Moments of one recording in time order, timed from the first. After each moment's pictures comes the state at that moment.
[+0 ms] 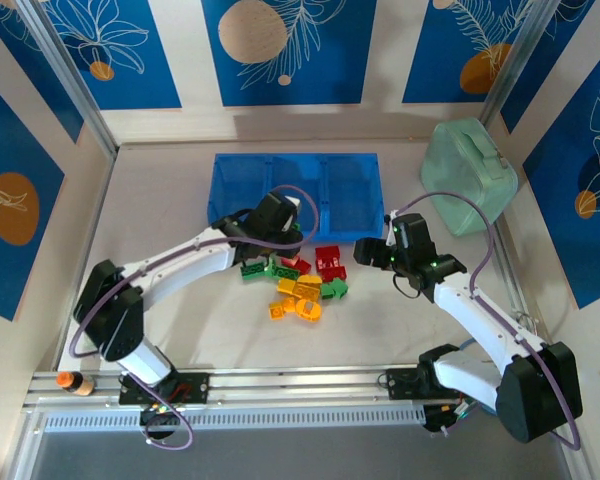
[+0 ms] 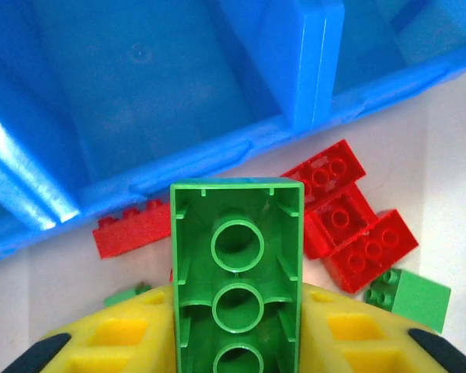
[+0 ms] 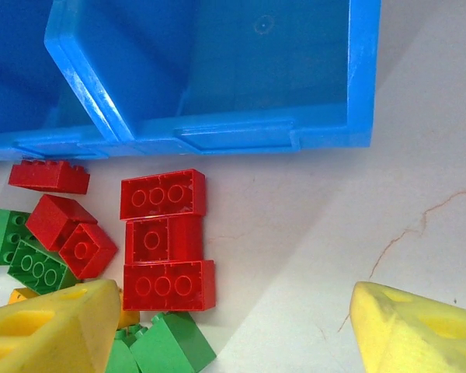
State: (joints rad) left arm -0.78 1.63 1.26 -0.54 -0.10 -0.38; right arm 0.36 1.06 0.67 -0.42 -0.07 0.45
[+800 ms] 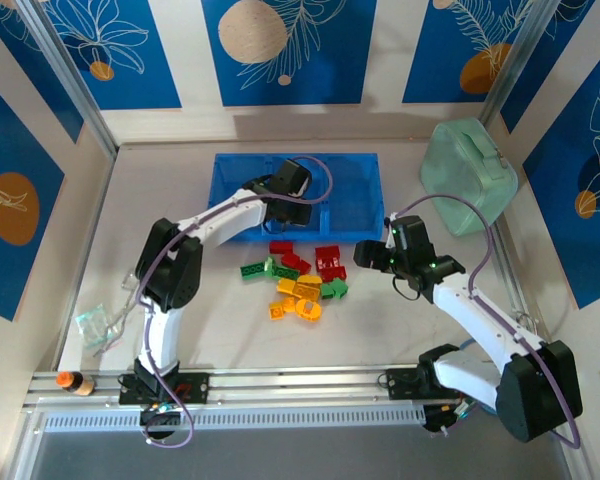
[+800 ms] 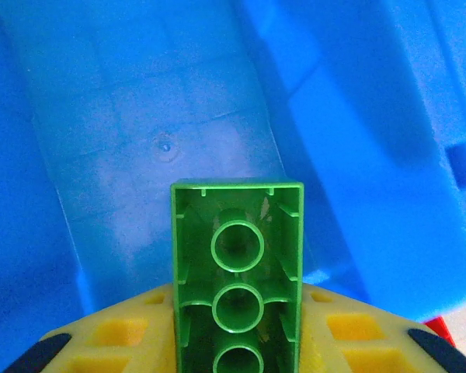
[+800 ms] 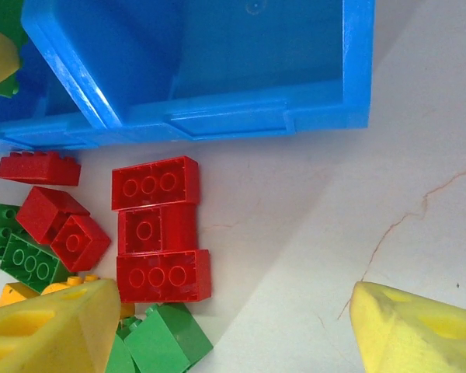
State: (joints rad) left arm -0.65 2.06 1.69 -0.63 -0.04 -0.36; right arm 0.36 1.07 0.66 -0.42 -0.07 0.47
